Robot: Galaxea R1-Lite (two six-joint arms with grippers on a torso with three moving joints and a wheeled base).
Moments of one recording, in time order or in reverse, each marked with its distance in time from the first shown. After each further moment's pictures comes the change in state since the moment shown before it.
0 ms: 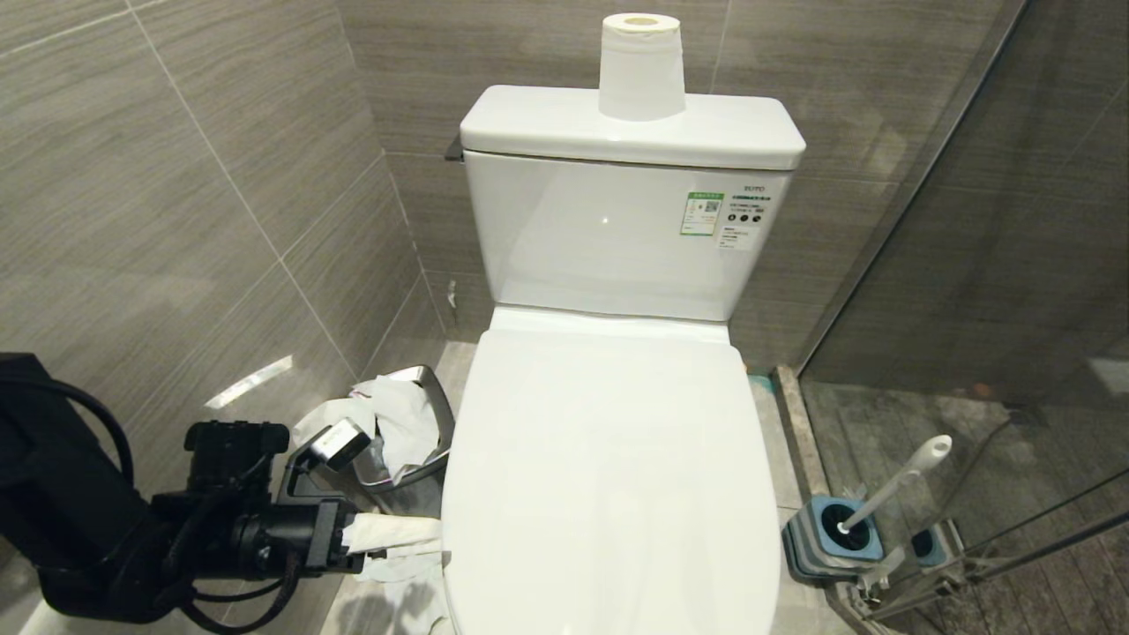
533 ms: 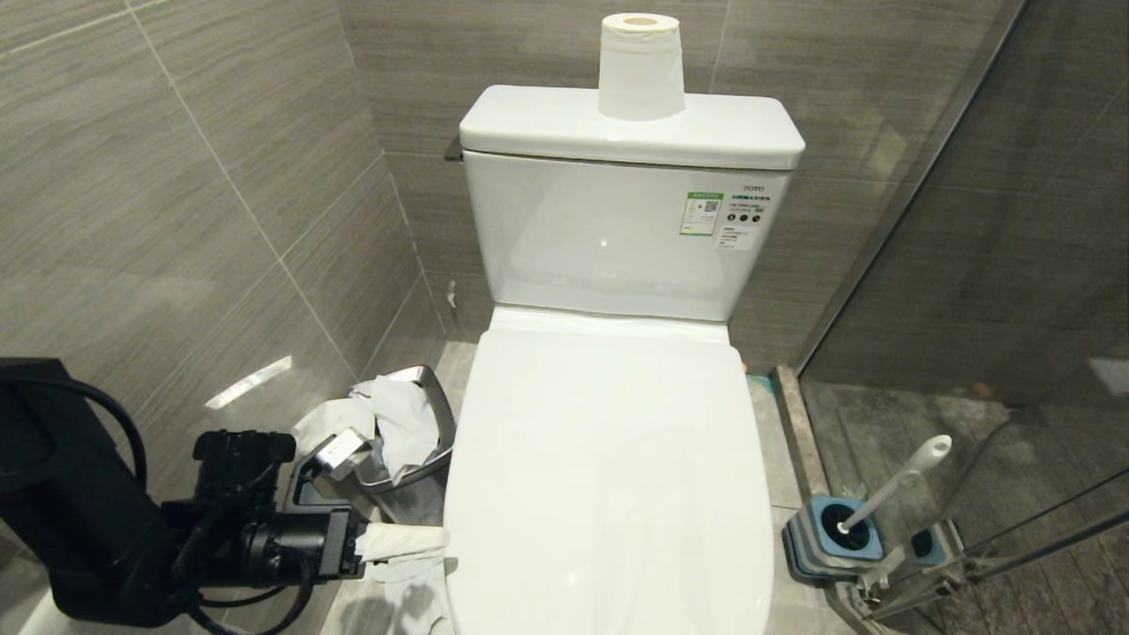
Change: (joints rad) left arm 0.001 0.036 0.012 0.000 0.059 0.056; right arm 0.000 0.000 0.000 0.000 0.000 0.000
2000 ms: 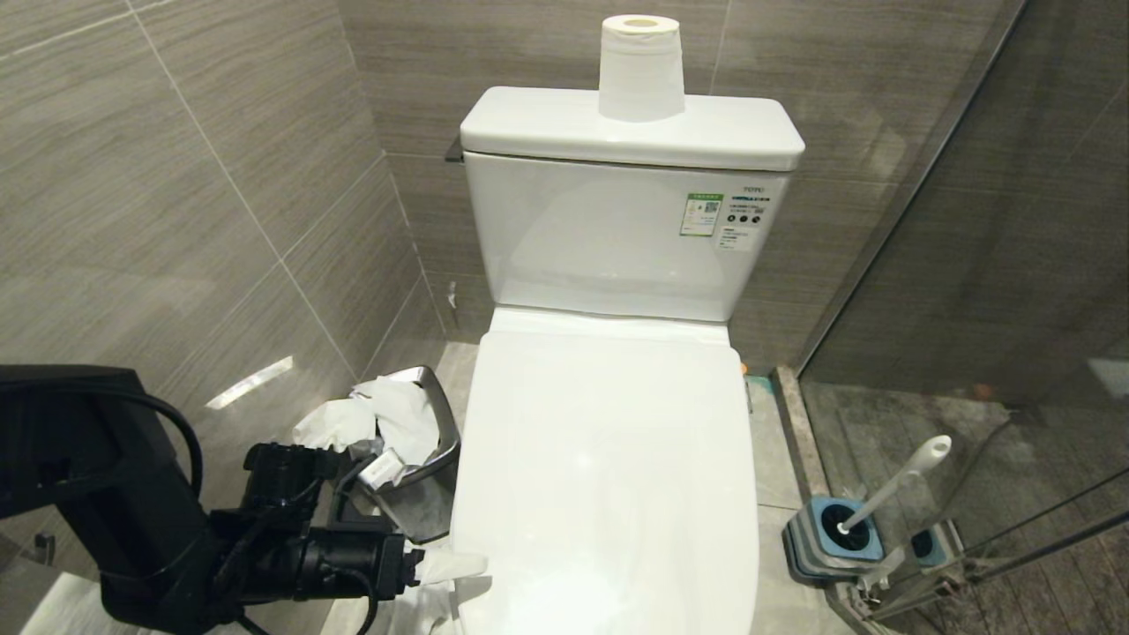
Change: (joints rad) left arm -0.109 0.061 0.000 0.006 0.301 0.111; right arm 0.000 0.000 0.000 0.000 0.000 0.000
